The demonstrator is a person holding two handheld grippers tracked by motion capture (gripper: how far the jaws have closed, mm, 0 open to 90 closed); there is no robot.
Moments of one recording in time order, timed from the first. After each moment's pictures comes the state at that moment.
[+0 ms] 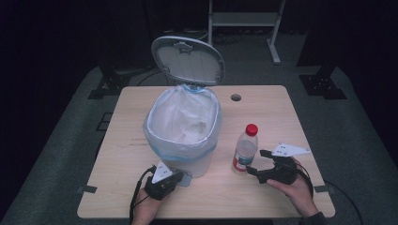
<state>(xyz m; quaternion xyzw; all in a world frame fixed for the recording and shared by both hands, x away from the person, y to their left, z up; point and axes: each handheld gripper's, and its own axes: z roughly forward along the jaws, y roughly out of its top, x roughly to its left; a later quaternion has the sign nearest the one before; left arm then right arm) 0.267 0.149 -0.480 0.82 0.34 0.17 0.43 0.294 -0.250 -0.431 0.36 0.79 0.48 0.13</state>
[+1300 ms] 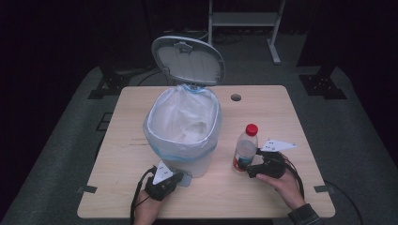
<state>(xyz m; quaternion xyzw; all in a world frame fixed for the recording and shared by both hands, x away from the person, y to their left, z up) 0.265 0.147 -0.480 0.82 0.34 0.18 0.43 0.316 -0.227 -0.442 0.36 0.79 0.48 0.12</state>
